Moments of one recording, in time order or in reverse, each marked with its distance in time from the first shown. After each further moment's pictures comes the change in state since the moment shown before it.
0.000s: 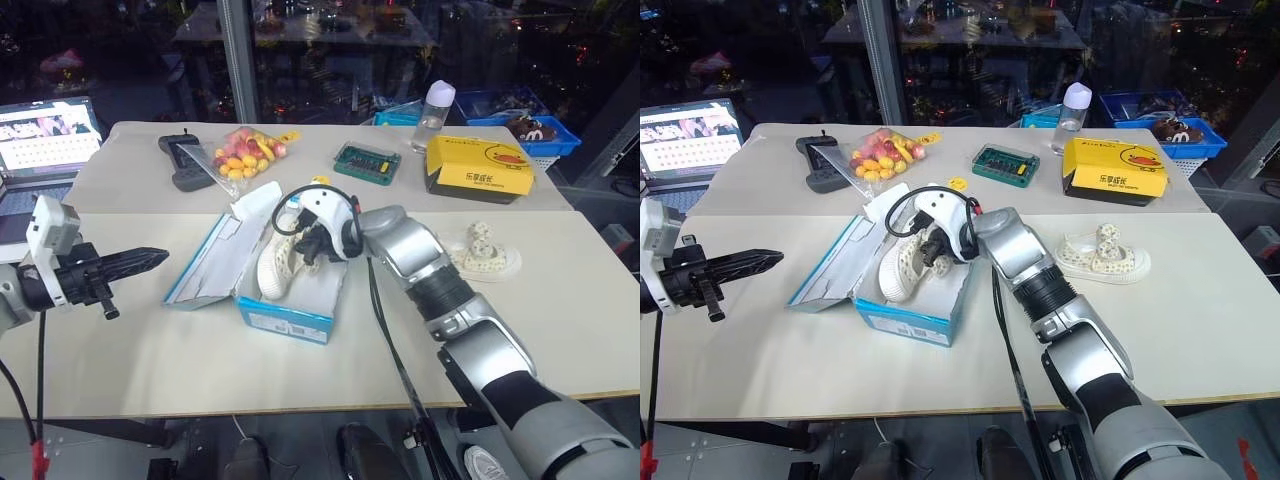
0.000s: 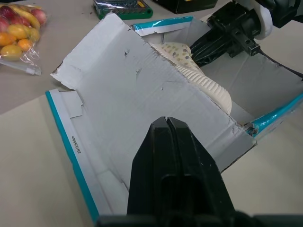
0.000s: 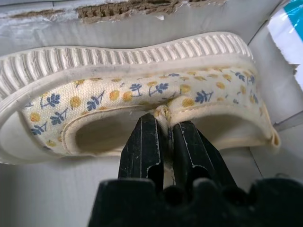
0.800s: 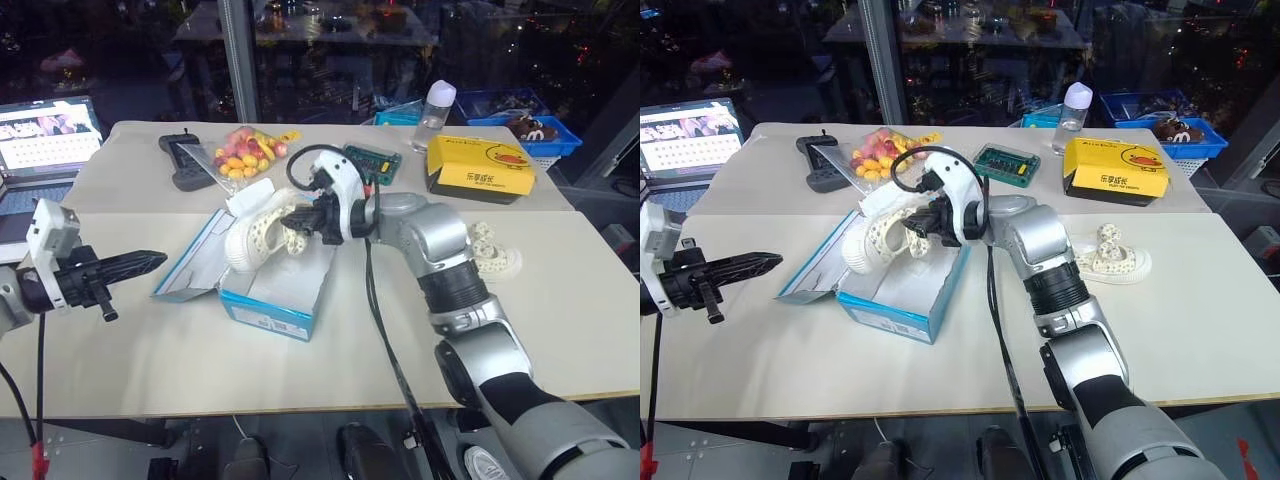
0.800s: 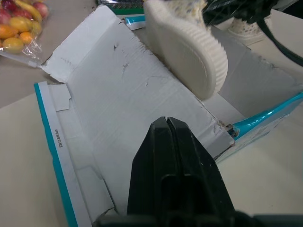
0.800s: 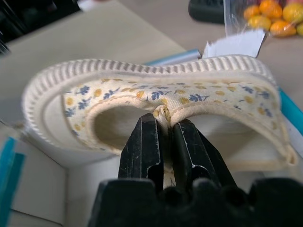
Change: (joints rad) left arm 0.000 -0.007 -0.001 0.023 0.032 -0.008 -0.021; right arm 0.000 0.018 -0.219 -0.121 0.193 0.107 -0.013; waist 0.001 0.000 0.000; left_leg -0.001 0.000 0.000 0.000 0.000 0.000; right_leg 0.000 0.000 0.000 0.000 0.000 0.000
